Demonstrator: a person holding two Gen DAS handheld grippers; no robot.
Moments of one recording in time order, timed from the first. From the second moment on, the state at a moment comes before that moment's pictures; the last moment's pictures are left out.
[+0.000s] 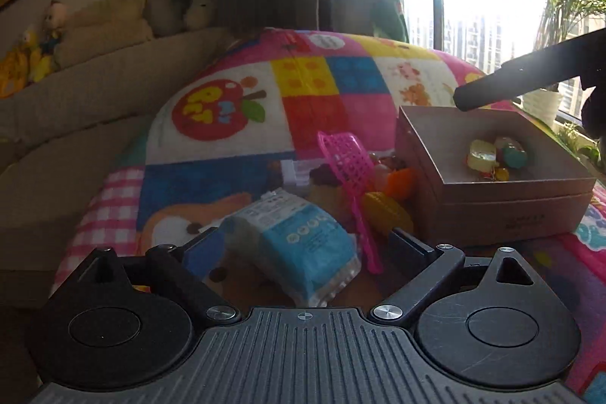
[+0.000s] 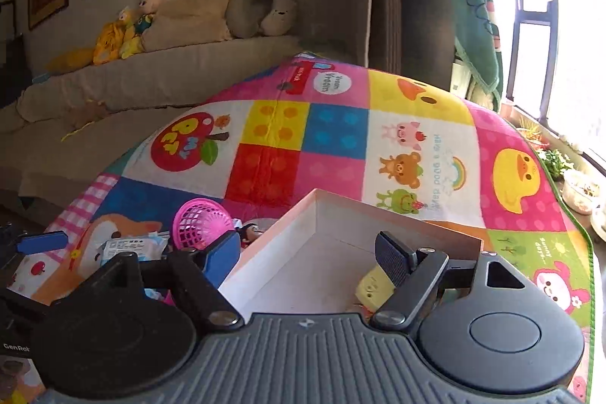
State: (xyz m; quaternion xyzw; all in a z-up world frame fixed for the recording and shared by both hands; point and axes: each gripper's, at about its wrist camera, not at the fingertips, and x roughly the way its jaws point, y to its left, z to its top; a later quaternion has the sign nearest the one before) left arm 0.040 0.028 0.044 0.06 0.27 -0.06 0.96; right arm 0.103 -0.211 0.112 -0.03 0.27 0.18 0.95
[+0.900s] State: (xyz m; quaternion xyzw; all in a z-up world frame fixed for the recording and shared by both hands) left arm -0.022 0.066 0.020 -0.04 0.33 -0.18 0.93; right arm 0.091 -0.094 0.061 -0.06 0.44 0.34 0.83
